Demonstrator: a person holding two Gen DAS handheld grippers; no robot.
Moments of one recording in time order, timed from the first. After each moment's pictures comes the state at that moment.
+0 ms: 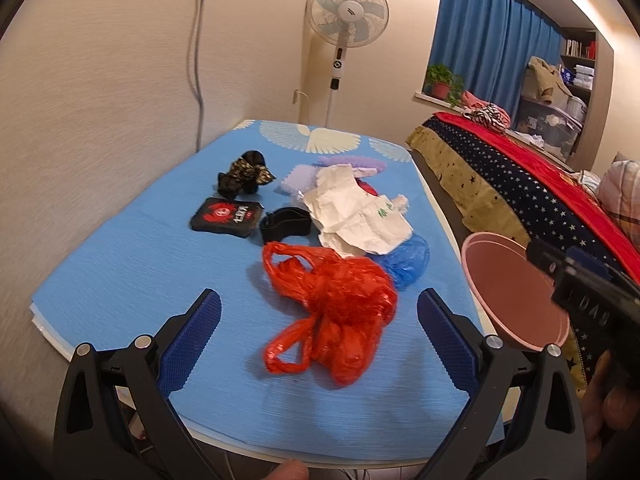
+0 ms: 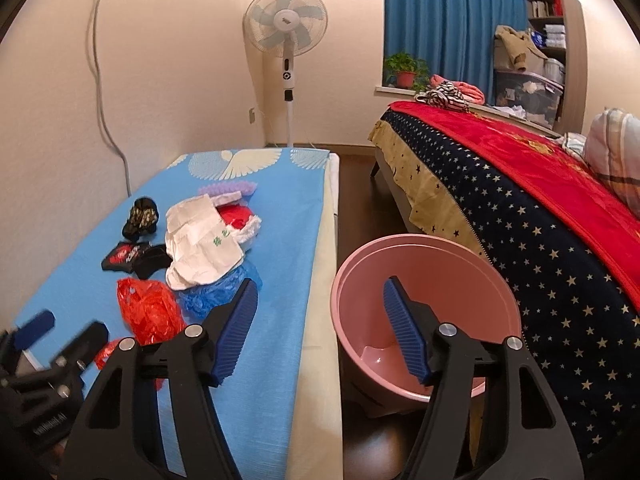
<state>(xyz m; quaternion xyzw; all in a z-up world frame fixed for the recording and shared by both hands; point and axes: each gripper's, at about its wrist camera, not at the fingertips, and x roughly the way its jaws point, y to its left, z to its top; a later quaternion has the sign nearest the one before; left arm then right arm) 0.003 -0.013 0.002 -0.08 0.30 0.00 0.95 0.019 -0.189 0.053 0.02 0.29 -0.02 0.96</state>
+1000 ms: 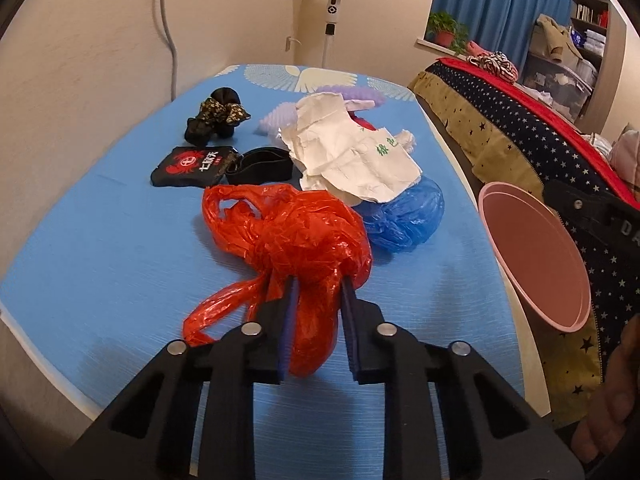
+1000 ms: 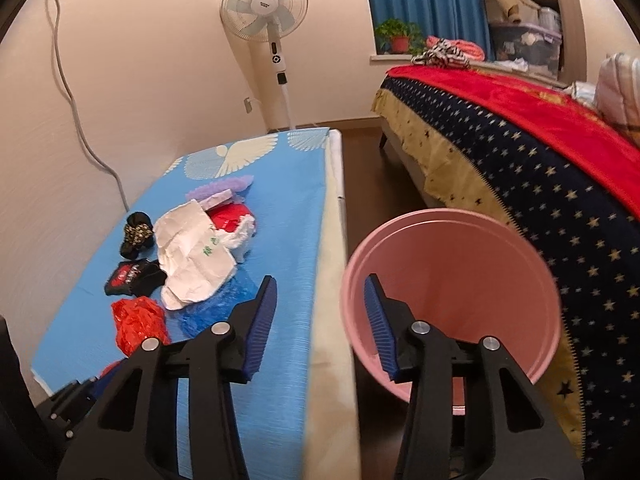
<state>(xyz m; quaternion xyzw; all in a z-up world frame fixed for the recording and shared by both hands) 0.045 -0.033 -0.034 -0.07 0.39 0.00 0.92 0.060 -0.213 0.029 0.10 0.32 0.01 0.94</state>
